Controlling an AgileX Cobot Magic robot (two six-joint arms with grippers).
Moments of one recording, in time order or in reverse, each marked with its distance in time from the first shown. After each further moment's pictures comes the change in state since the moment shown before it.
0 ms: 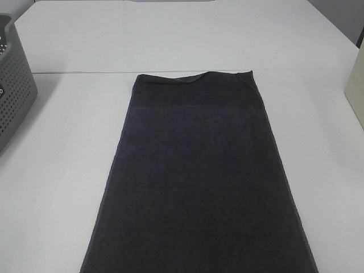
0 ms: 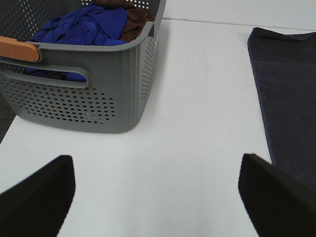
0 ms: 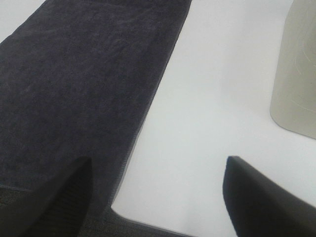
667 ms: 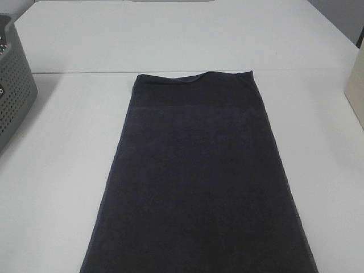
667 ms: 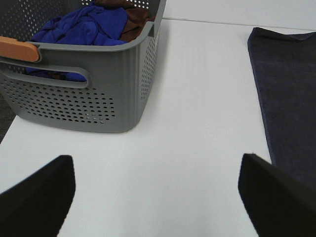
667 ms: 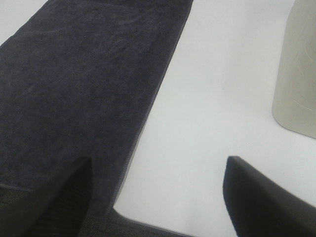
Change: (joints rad) left arm 0.000 0.000 0.001 0.000 0.001 0.000; right arm 0.000 0.000 0.000 0.008 0.000 0.000
